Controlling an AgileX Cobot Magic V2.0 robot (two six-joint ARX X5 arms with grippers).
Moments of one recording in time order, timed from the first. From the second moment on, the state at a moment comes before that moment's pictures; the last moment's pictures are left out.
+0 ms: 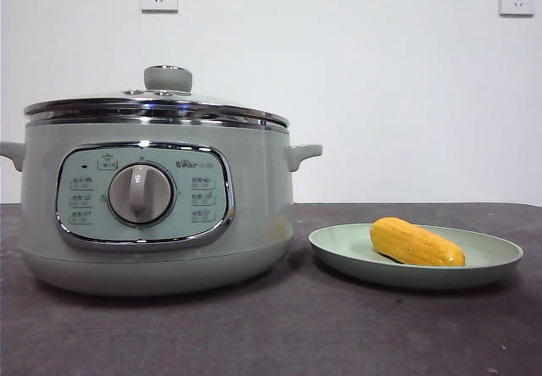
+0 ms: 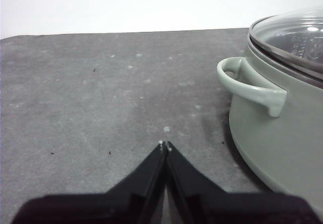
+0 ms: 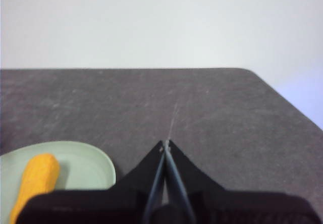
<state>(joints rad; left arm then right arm) 0.03 0.00 0.02 -0.19 0.00 0.01 0.08 0.04 0.06 -0.04 0.10 -0.04</state>
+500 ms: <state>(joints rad) 0.03 0.00 0.02 -0.19 0.00 0.01 0.08 0.01 0.02 -0.16 0.10 0.01</state>
